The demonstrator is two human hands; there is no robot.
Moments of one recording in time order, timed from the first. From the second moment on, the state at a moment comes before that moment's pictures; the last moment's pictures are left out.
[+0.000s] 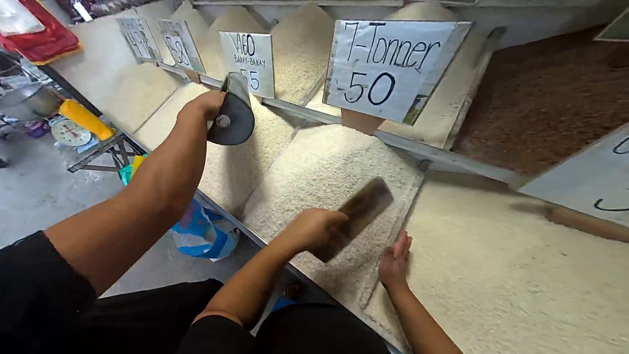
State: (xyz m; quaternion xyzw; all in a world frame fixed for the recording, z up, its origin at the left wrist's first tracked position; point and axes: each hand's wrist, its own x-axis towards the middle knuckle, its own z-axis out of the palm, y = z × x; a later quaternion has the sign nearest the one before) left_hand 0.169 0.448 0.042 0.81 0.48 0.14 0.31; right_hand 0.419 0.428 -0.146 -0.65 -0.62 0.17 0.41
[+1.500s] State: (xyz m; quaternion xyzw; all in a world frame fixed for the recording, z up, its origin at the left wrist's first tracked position) left_hand 0.083 0.692 -0.007 0.65 0.73 0.07 0.18; right_hand 0.418 0.517 -0.165 -0.70 -0.61 0.09 0.35
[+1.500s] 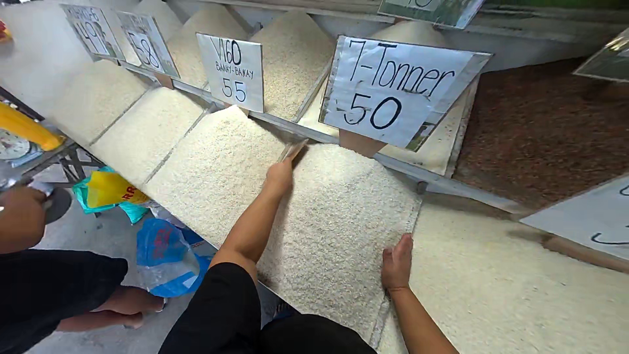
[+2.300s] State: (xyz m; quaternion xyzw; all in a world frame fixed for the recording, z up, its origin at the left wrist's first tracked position) left_hand 0.026 0.519 -0.055 0.57 0.80 0.02 0.20; right_hand 0.433 0.349 -0.162 -0.60 -0.73 0.04 0.32
